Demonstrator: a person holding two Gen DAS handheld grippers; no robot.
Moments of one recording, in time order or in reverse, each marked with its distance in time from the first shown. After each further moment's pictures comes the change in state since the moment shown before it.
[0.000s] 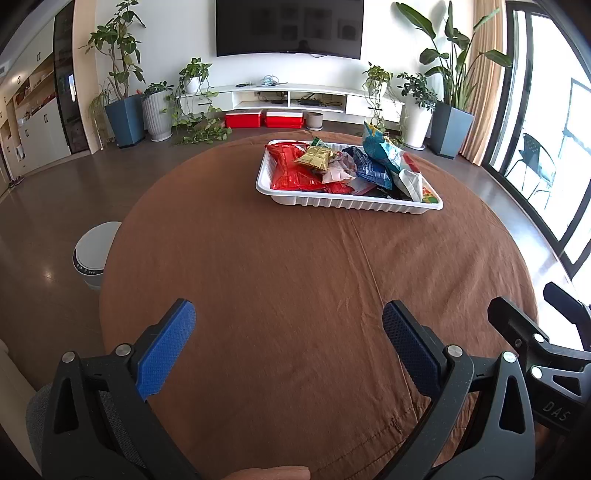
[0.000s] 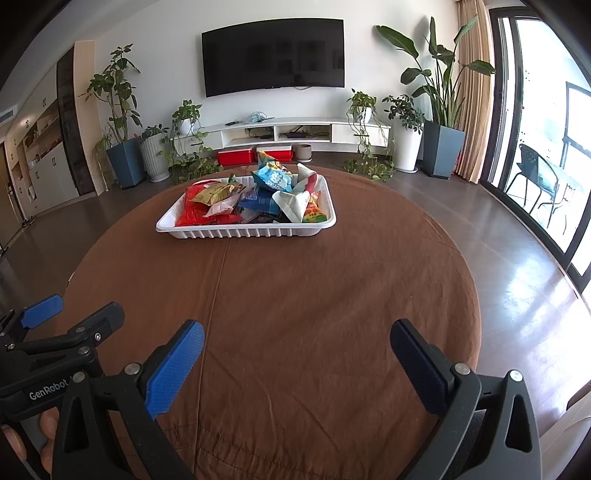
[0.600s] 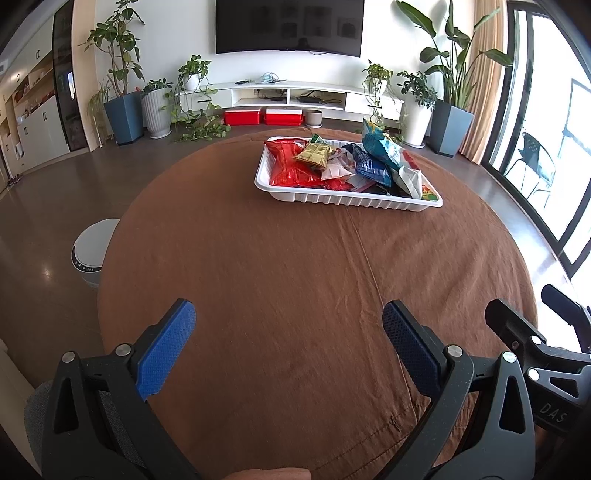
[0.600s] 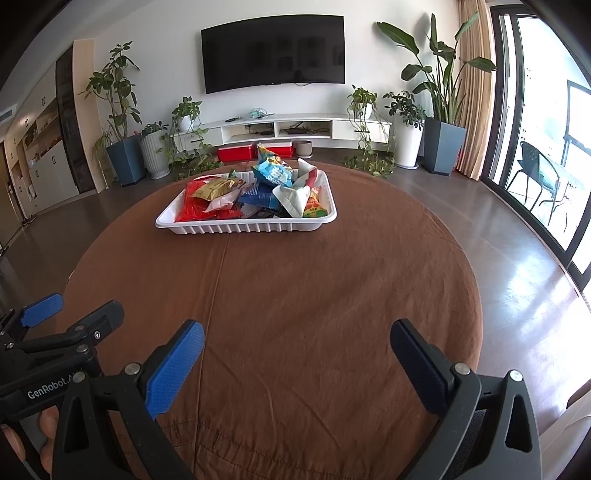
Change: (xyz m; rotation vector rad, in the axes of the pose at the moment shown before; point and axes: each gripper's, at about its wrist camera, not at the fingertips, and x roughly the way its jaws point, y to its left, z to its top) left arm 0.002 0.001 -0.002 -0.001 0.013 -0.003; right arm 0.001 0.000 -0.004 0.002 0.007 0.002
